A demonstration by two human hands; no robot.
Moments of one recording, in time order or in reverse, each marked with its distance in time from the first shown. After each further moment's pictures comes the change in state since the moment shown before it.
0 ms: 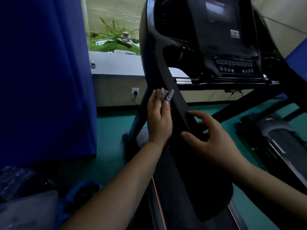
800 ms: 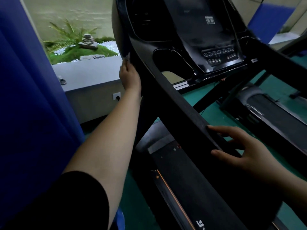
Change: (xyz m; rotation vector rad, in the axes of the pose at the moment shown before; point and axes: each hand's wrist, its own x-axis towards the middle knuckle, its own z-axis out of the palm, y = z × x) left_hand 0.251 -0.043 0.003 0.026 -0.059 -0.259; right_hand -0.002 -0.015 -0.001 0.027 0.060 0.129
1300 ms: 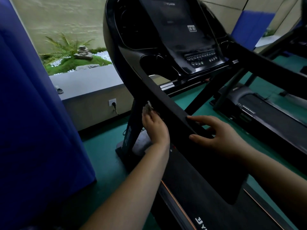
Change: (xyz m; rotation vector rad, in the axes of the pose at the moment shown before) left_hand -0.215 -0.034 0.005 -0.156 -0.038 -0.137; right_hand 0.001 0.000 0.002 -0.062 0.028 -0.028
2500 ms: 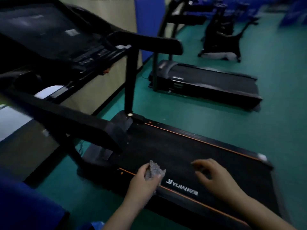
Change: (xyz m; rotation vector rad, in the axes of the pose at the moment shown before) left_hand -0.314 -0.037 -0.045 0.810 -1.020 -0.306; right_hand -0.365 0.132 0.005 0.151 0.266 0.626
